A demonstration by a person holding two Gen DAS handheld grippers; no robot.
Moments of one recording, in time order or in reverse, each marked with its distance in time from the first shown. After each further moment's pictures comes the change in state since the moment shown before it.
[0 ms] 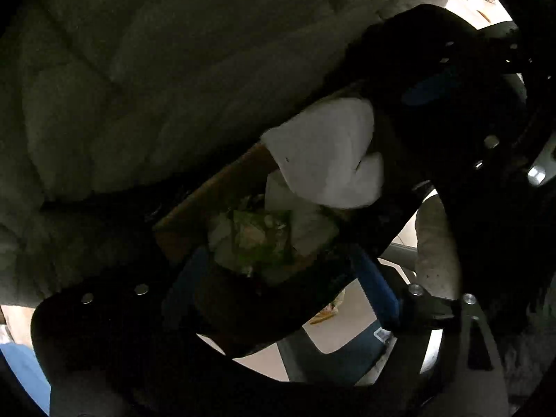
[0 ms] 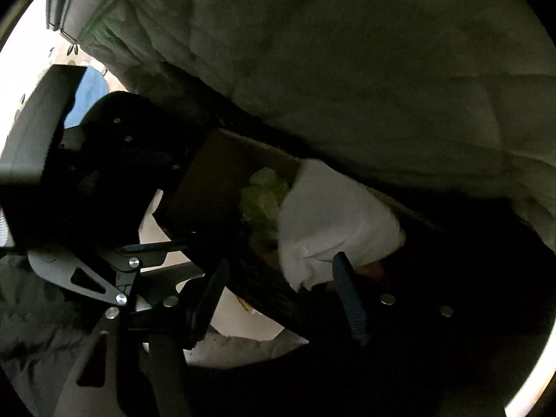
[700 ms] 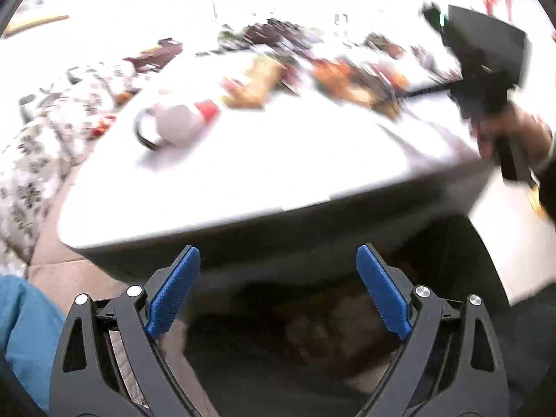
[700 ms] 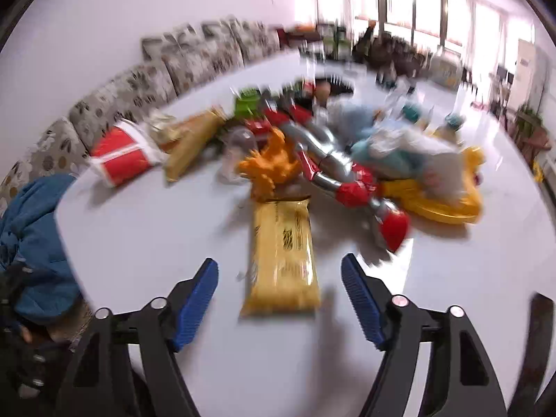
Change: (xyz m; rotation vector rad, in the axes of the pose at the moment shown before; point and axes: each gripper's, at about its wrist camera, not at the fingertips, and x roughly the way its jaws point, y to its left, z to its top) left arm -0.242 0.073 -0.033 -0.353 -0.548 0.310; right arm -0.172 -0.009 0.186 -0.042 -0.455 -0.248
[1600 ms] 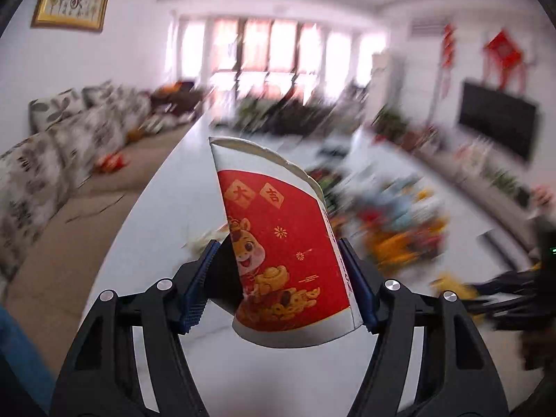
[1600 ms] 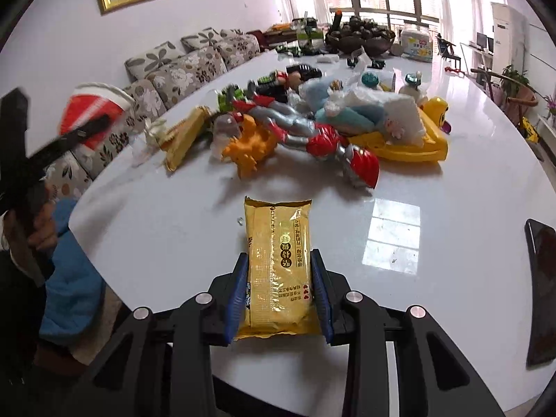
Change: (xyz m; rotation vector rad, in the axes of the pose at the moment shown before) left arm 0.011 0.039 0.128 -0.122 -0.296 -0.083; right arm -0.057 -0.010 -0.048 0.173 -0.099 0.113
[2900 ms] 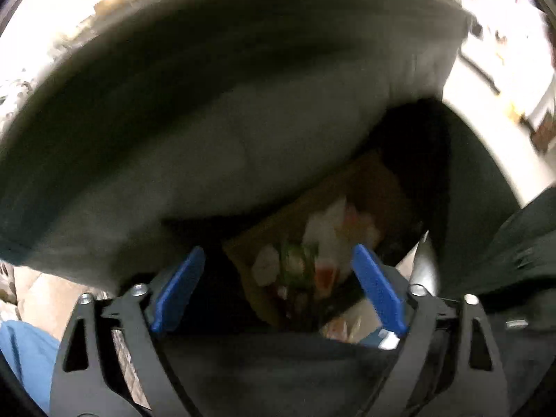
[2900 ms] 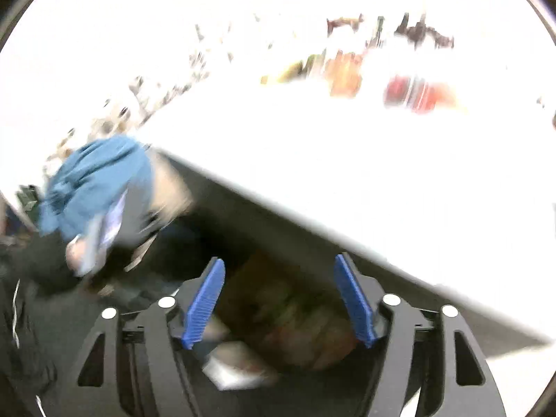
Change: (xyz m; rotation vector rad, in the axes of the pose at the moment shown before) left arm -0.005 -0.096 -0.205 0.322 0.598 -0.145; right arm -0.049 0.031 -0.042 -0.261 0.022 0.063
